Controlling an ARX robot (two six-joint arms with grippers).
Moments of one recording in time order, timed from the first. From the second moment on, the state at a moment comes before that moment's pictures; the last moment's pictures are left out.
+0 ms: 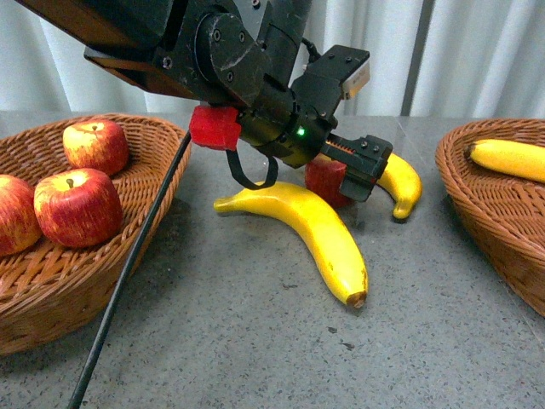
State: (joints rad) left arm -0.47 2.25 1.63 -0.01 0.20 0.24; right arm 0.00 0.00 0.01 0.00 0.00 0.00
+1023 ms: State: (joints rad) left arm -0.16 1.70 1.17 0.06 -0.23 -0.24; right arm 0.00 0.00 0.01 0.00 0.00 0.00
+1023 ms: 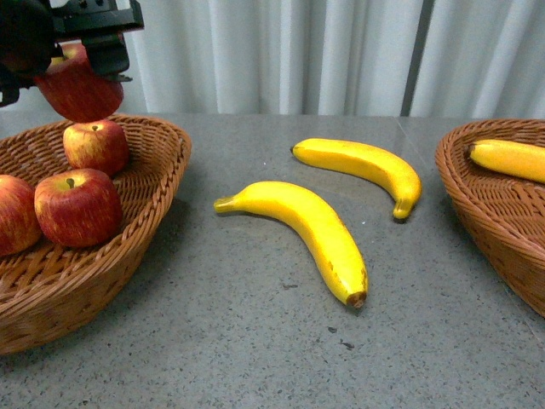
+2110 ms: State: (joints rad) left arm -0.29 1.46 1.08 0.25 -0.23 -0.14; right arm 0.00 0.00 0.01 0.00 0.00 0.00
